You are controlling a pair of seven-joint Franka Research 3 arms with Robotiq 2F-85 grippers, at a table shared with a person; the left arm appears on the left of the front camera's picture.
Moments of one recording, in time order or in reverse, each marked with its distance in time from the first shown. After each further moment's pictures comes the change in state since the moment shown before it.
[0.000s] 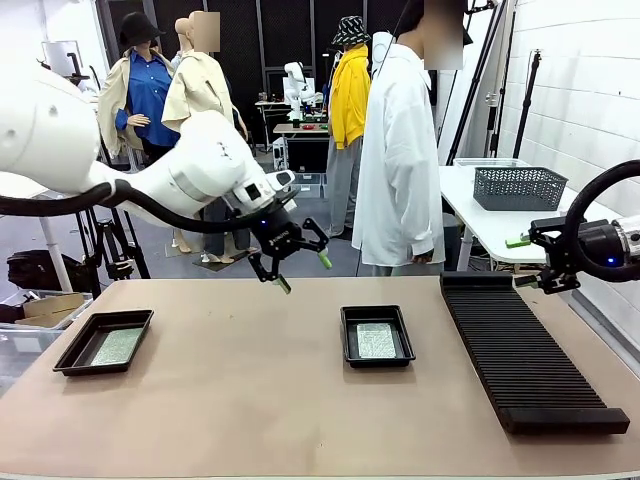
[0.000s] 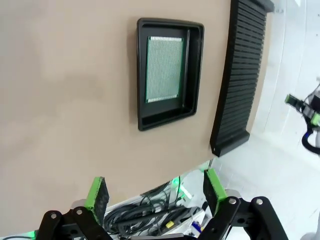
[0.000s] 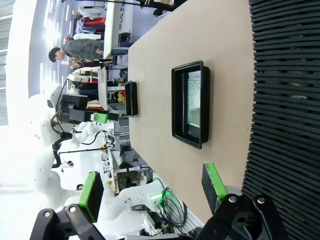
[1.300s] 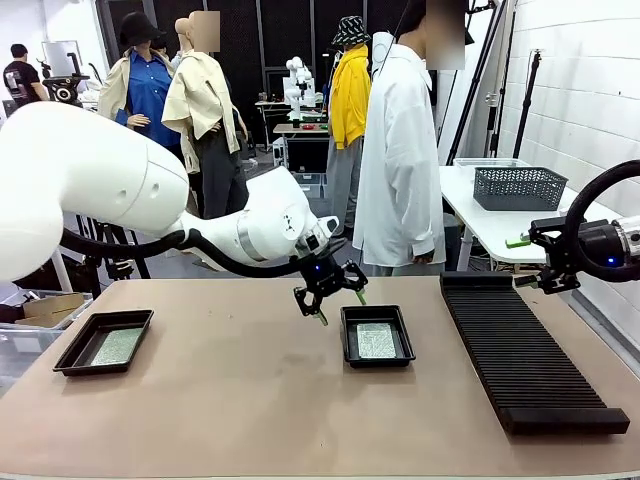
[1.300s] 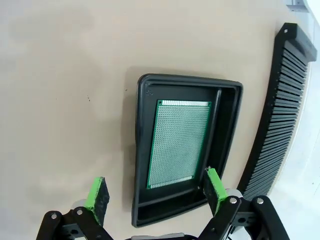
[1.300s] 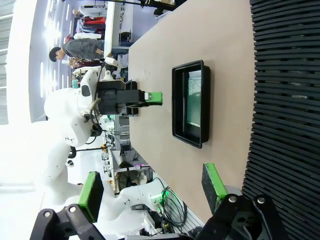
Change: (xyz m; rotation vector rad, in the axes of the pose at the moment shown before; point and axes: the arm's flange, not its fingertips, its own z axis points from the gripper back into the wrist) left arm 0.040 -0.019 -0.133 0.106 -0.165 0.079; right arm 0.000 0.000 0.000 0.002 0.002 0.001
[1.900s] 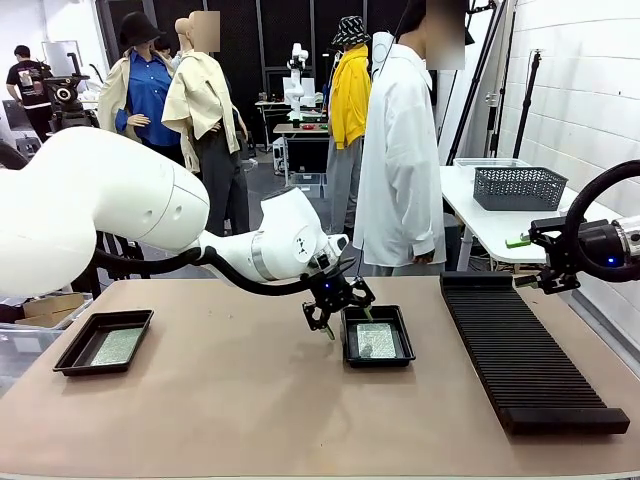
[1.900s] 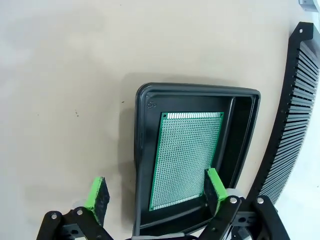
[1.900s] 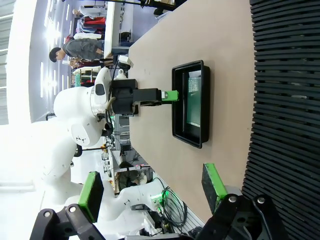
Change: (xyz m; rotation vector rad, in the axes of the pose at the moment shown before) left arm 0.001 -0.001 -0.035 0.012 -0.010 -0.009; right arm 0.000 0.000 0.000 0.000 0.000 0.000
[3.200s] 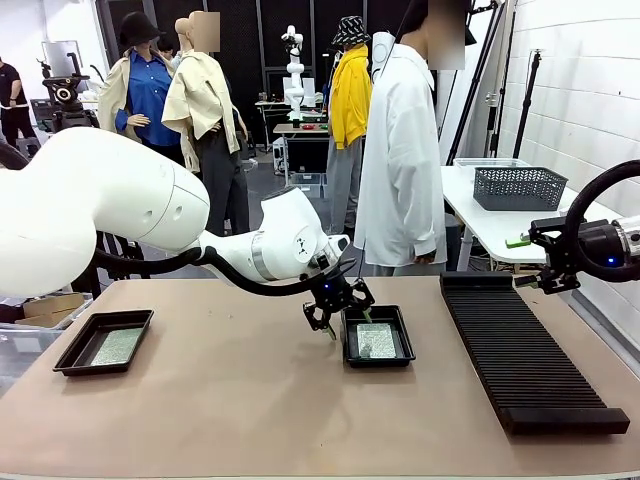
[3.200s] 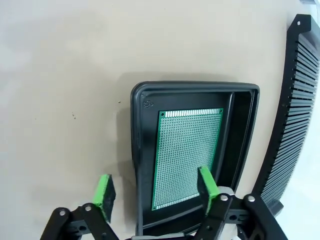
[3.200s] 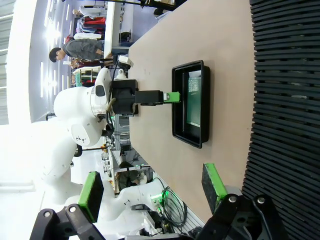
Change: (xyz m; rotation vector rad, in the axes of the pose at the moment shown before) left arm -0.001 0.000 -0.001 0.002 0.004 -0.051; right arm 0.000 0.000 0.000 0.000 0.000 0.000
